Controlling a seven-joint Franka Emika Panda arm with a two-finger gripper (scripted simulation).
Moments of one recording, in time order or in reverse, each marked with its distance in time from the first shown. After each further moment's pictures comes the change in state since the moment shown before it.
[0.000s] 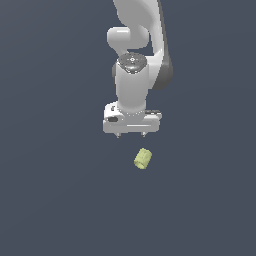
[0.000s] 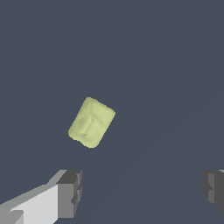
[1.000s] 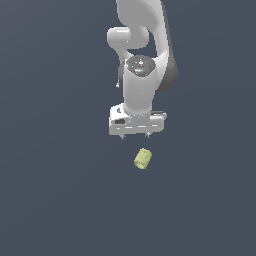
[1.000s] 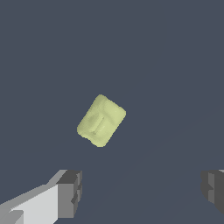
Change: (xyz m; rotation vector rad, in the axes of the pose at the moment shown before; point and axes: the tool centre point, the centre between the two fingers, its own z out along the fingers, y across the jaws) arm 0.001 -0.018 0.005 -0.004 -0.011 -0.069
